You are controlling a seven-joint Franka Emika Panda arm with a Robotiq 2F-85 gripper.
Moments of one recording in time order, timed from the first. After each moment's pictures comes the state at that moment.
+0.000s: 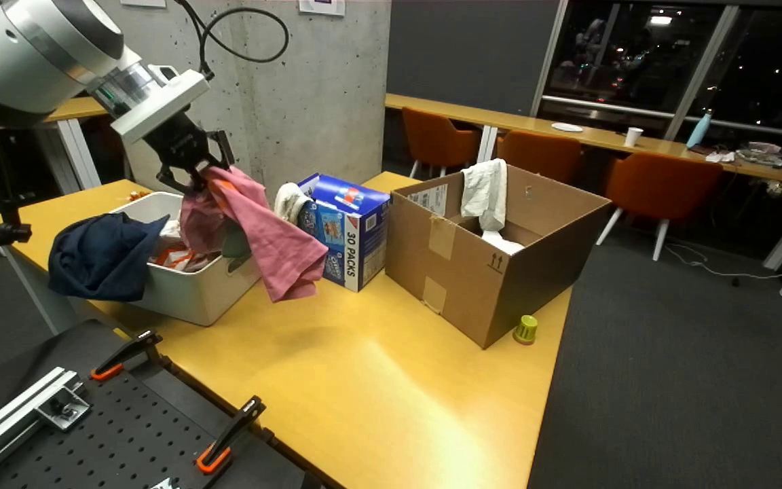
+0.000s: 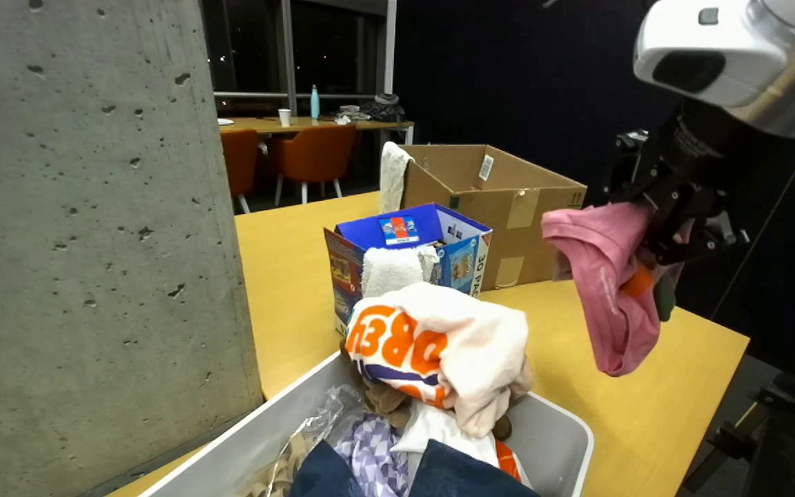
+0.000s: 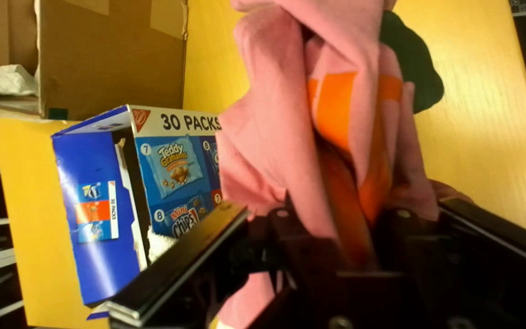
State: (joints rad) arm 0.40 -0.05 -0.04 -2.39 -0.85 2.45 -0.30
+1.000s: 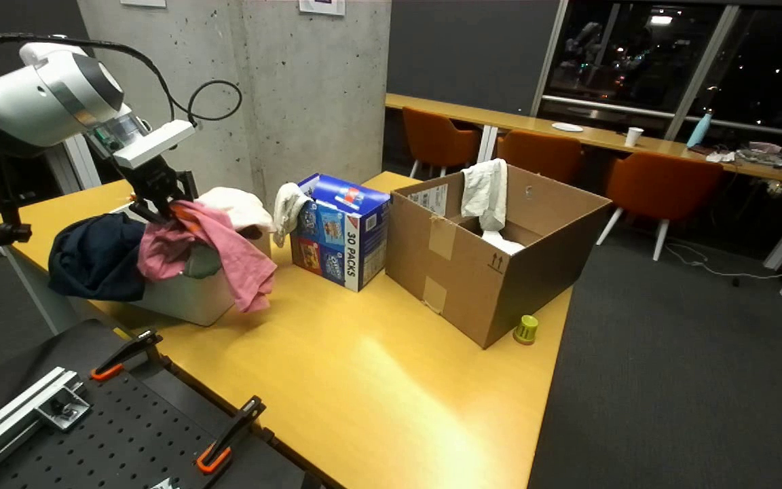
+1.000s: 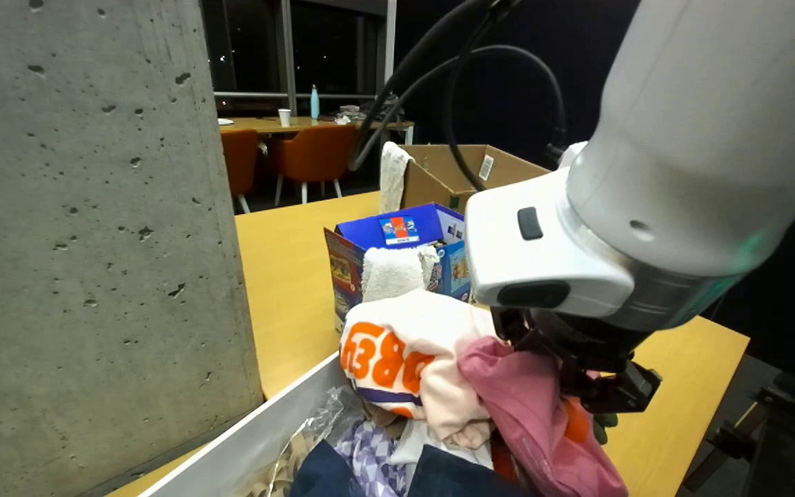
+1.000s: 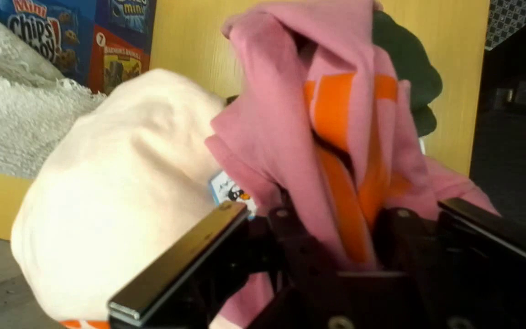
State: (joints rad) arm 0.33 0.30 0.24 -2.15 -0.77 2.38 -0.54
